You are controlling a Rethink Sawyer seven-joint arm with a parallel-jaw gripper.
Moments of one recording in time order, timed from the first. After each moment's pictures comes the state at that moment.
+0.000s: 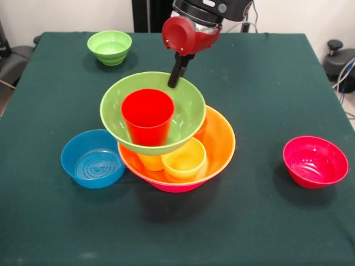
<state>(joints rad) 0.21 -0.37 -0.59 1.55 0.68 0.35 3.28</state>
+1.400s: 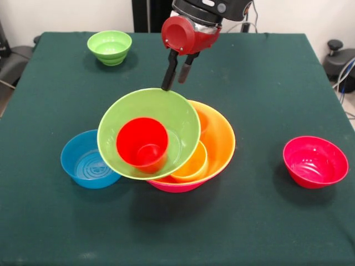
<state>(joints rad) 0.21 -0.37 -0.59 1.55 0.68 0.35 3.28</state>
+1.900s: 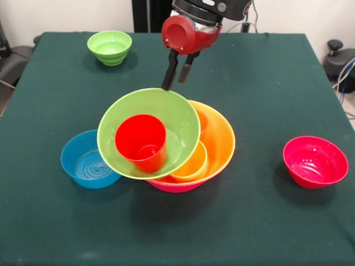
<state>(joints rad) 0.21 -0.38 -0.59 1.55 0.68 0.35 3.28</state>
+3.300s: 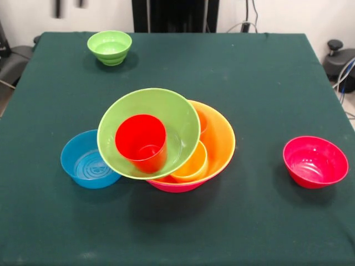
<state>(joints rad) -0.21 -0.63 -0.50 1.51 0.32 0.67 3.00</state>
